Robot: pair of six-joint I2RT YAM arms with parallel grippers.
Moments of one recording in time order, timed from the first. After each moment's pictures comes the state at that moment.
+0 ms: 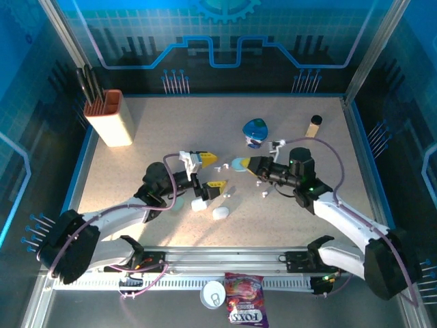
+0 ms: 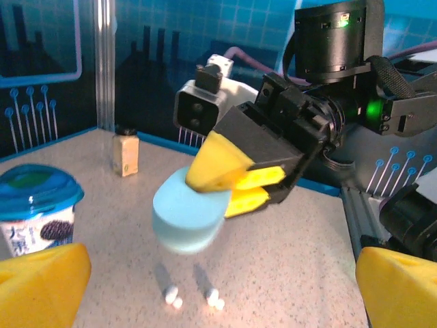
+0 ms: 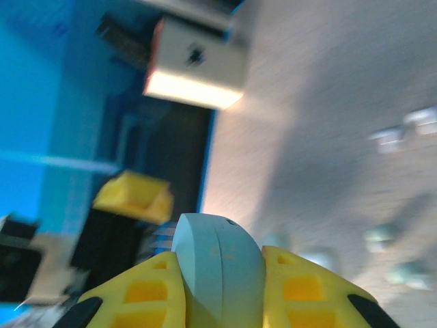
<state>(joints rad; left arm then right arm) -0.55 1.20 0.42 0.81 0.64 -0.17 0.38 1.07 0.53 0.20 -0.57 1.05</state>
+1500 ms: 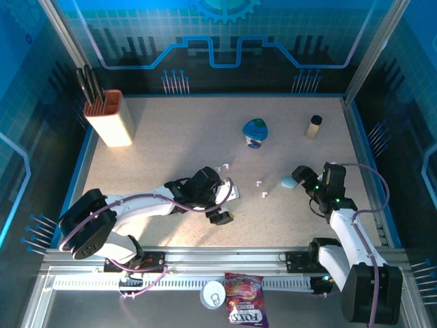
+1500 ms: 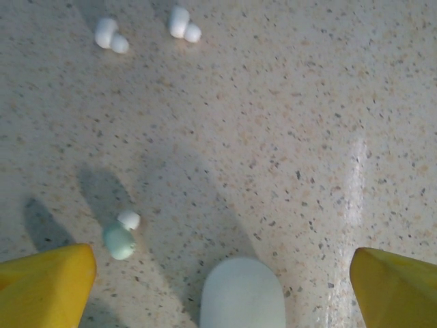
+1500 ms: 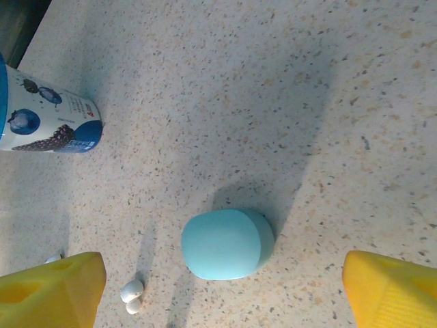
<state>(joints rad) -0.85 1.44 0.76 -0.19 0.24 0.33 -0.09 0.88 0.39 -0.28 -0.18 0.72</state>
